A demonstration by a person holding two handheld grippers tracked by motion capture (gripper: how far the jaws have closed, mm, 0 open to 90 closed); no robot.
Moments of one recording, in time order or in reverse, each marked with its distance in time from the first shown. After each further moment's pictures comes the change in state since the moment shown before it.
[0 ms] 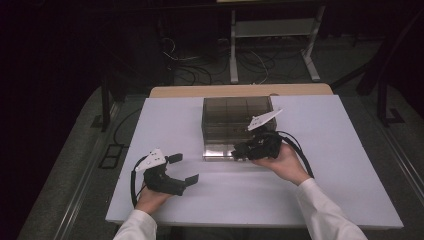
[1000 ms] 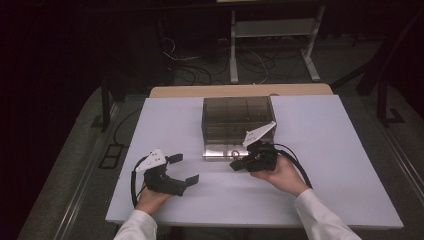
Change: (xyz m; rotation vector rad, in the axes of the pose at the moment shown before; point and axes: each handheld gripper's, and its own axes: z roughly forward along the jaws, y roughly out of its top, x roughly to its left) left arm -0.002 0.000 0.000 0.003 0.002 0.004; right arm 0.020 -0.020 0.018 0.065 0.054 -0.057
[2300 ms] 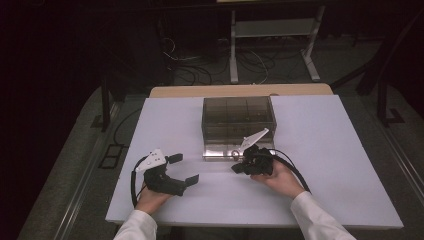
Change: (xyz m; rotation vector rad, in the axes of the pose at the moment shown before) left arm 0.000 0.000 0.000 0.000 0.001 0.004; right arm -0.011 -0.016 0.026 0.088 -0.118 0.043
